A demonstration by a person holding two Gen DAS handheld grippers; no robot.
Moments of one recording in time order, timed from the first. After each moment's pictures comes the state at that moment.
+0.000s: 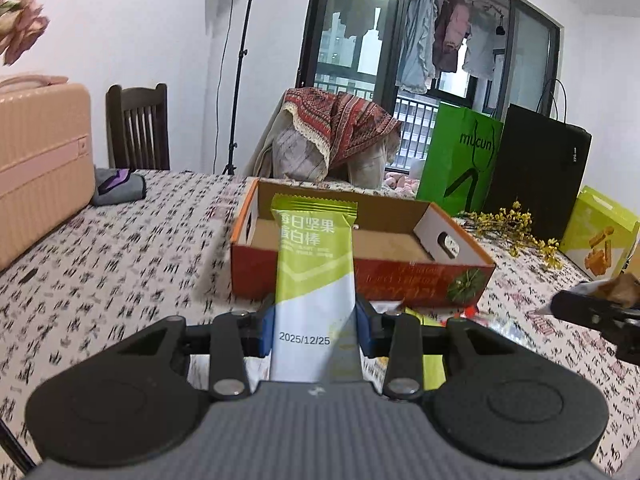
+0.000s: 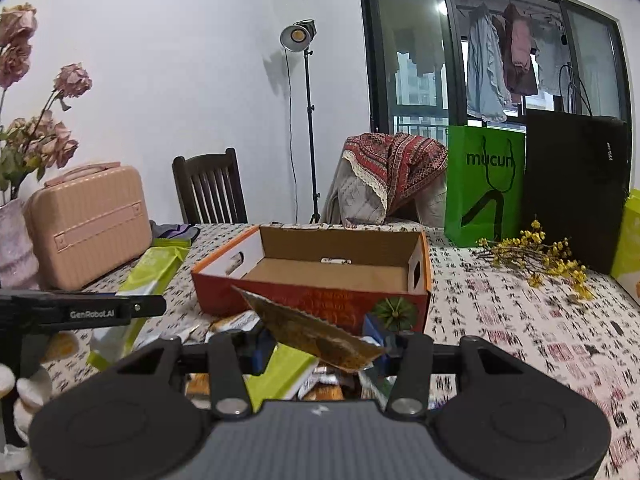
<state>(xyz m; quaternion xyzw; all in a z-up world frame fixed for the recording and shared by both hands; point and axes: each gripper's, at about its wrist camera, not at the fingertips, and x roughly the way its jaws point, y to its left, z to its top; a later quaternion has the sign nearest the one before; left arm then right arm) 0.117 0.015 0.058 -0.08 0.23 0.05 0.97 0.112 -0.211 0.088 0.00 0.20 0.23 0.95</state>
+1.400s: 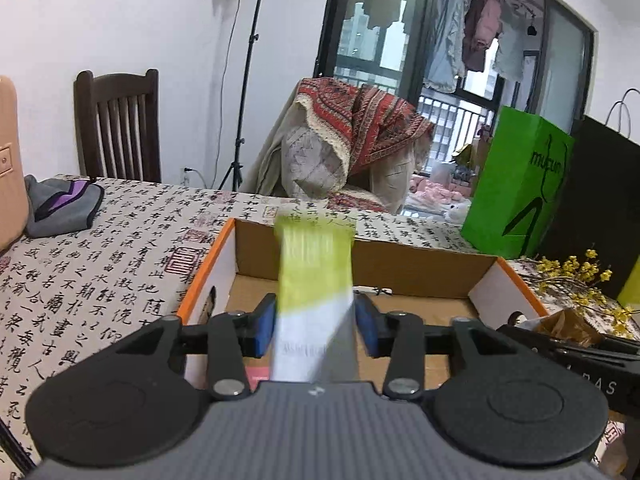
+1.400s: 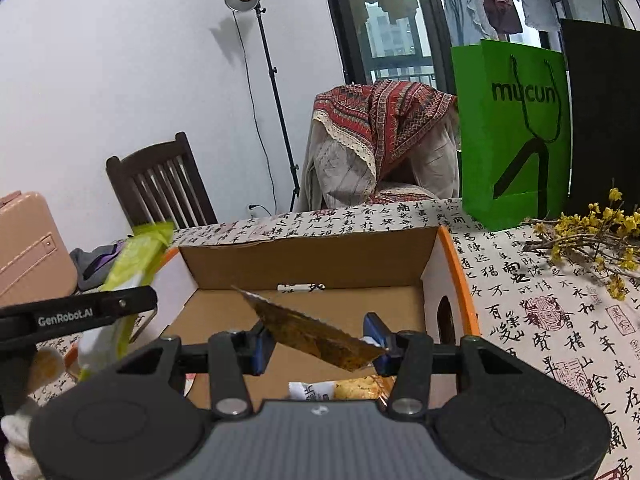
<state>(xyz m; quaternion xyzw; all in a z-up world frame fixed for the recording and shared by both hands) 0.322 0.043 0.036 -0.10 0.23 0.07 0.96 0.347 -0.164 0.037 0.06 0.27 0.22 0.94</state>
